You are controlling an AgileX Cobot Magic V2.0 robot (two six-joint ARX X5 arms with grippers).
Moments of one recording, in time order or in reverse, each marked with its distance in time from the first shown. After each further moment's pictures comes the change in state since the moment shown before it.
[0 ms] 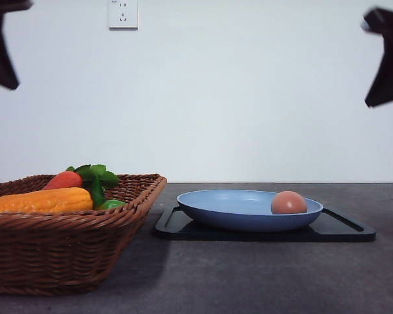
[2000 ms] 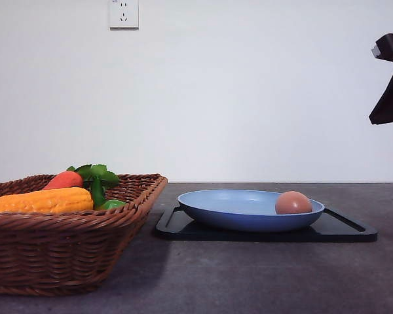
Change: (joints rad) left_arx 0.542 -0.744 -0.534 0.070 0.177 -0.065; right_arx 0.004 -0.052 -0.105 0.101 0.000 0.030
